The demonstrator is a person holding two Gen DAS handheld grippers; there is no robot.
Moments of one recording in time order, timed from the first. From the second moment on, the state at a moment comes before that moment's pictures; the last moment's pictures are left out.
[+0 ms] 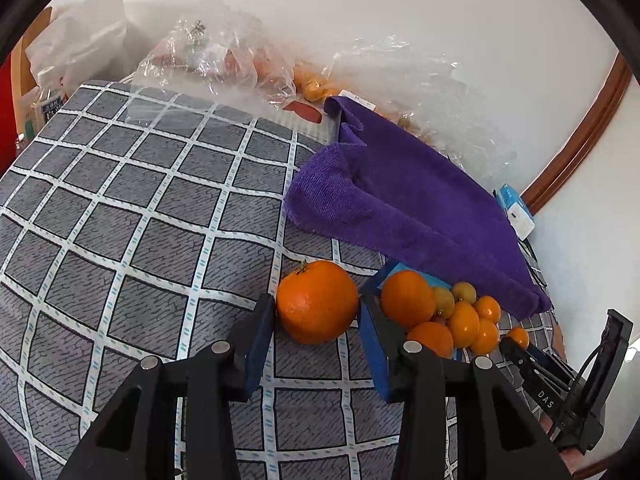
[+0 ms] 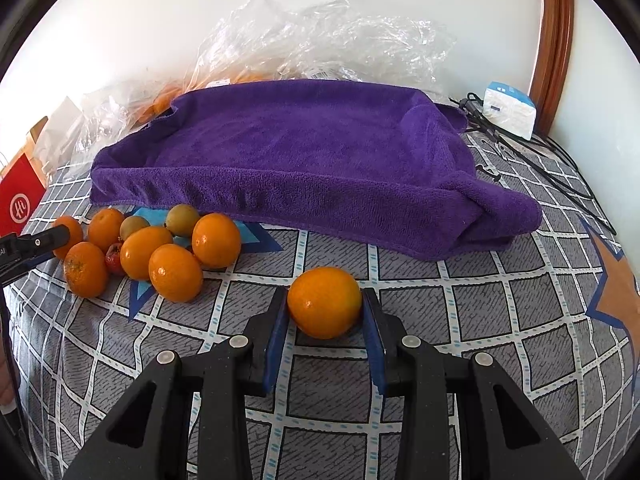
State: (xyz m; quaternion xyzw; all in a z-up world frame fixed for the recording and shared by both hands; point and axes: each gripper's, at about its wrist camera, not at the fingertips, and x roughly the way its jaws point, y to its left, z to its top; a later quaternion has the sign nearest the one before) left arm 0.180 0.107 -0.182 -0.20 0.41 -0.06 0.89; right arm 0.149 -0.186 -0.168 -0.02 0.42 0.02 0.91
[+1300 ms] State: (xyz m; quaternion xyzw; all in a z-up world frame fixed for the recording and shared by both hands) left arm 0.142 0.092 -0.156 -0.15 0.29 -0.04 0.94; right arm 0.135 -0.202 -0.157 0.04 0.37 0.02 0.93
